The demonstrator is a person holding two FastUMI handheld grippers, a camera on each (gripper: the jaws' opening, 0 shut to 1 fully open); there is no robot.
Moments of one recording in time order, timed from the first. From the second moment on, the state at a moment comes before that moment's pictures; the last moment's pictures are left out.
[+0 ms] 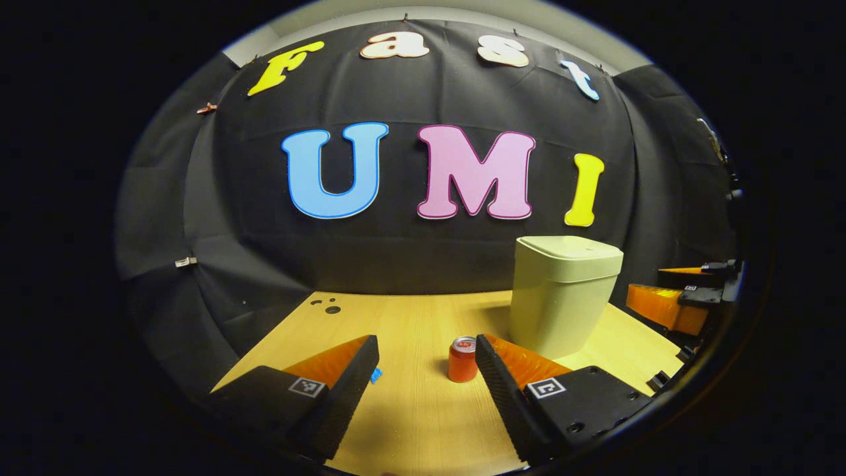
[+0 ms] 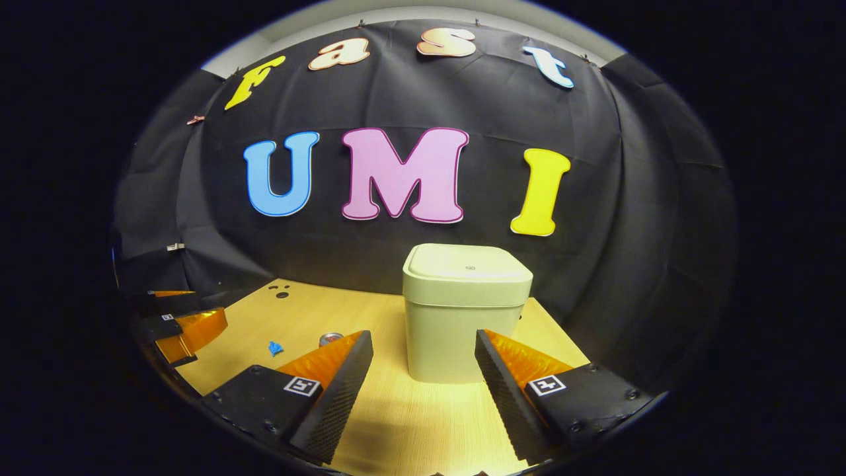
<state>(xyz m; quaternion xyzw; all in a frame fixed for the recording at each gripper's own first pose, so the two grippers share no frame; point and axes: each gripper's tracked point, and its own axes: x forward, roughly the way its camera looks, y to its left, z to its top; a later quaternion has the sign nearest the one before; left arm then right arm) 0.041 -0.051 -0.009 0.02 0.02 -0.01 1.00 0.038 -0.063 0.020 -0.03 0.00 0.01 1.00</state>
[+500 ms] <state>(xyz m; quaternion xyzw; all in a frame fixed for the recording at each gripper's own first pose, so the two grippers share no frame) 0.052 -0.075 -0.007 0.03 0.03 -0.01 1.00 0.055 -0.063 0.016 -0.02 0.01 0.04 1.00</state>
